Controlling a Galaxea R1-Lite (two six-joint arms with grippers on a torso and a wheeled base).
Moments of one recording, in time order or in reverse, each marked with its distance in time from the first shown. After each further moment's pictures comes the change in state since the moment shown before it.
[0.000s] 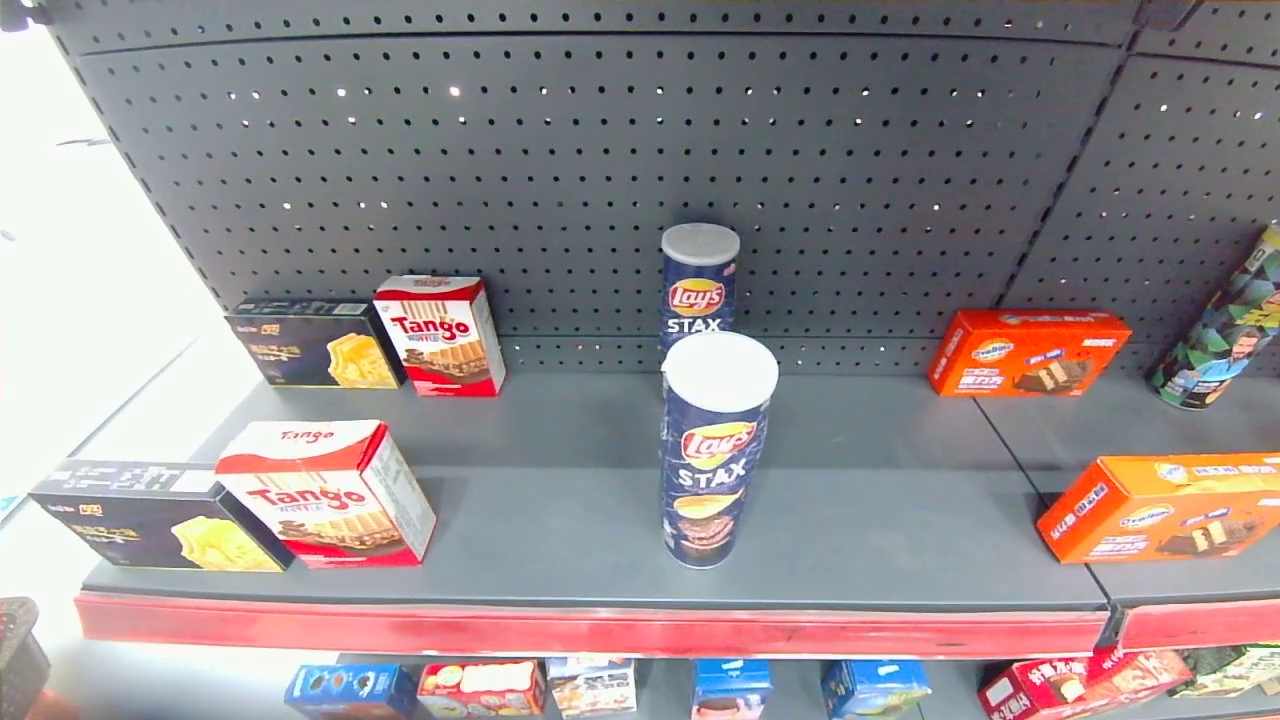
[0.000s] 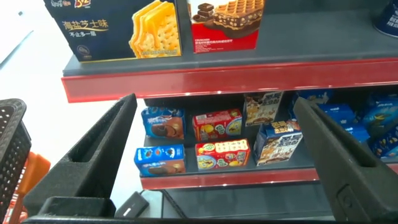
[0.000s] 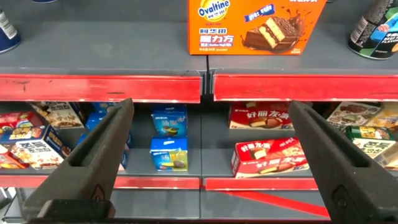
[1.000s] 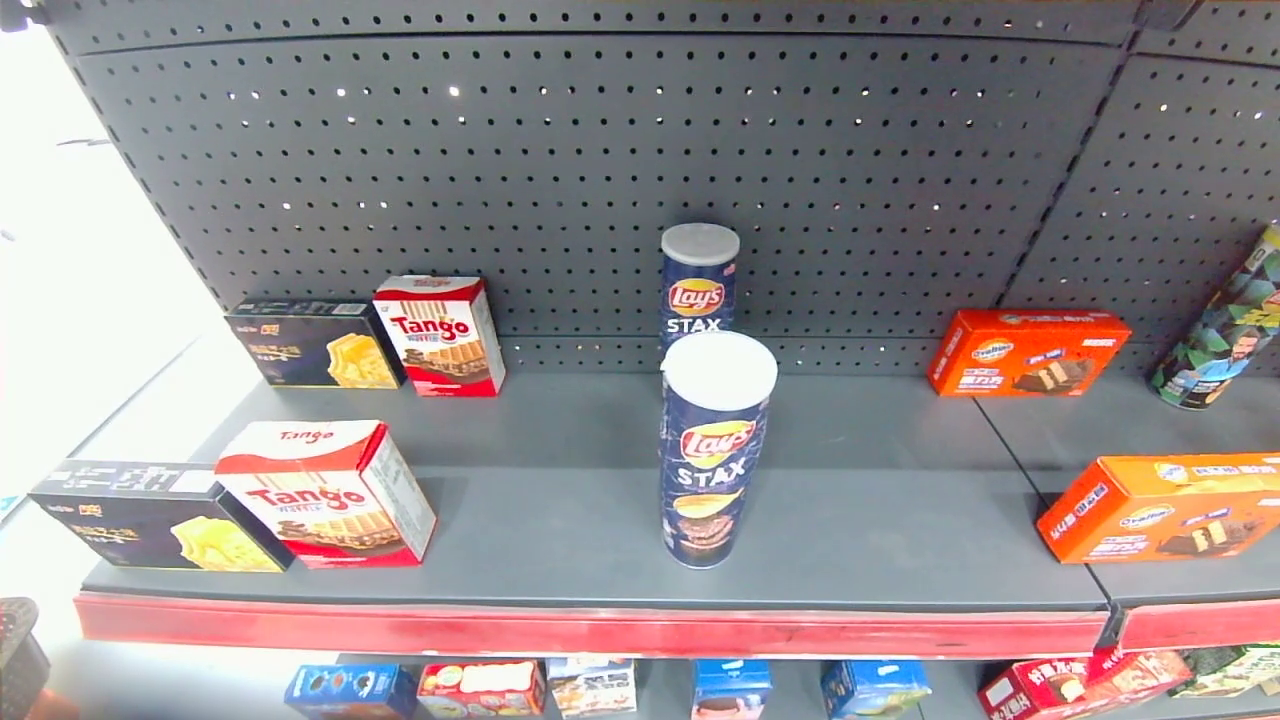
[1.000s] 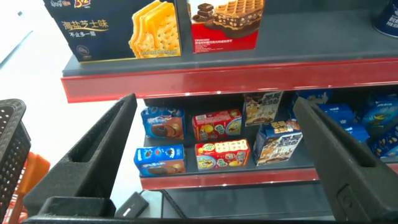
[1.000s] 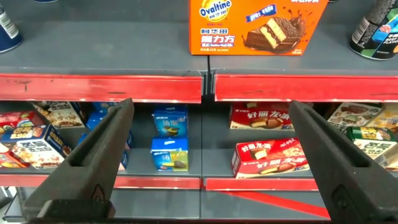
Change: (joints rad) left arm 0.000 0.000 0.000 0.000 0.000 0.000; right arm 0.000 0.001 0.000 0.000 0.002 -0.002
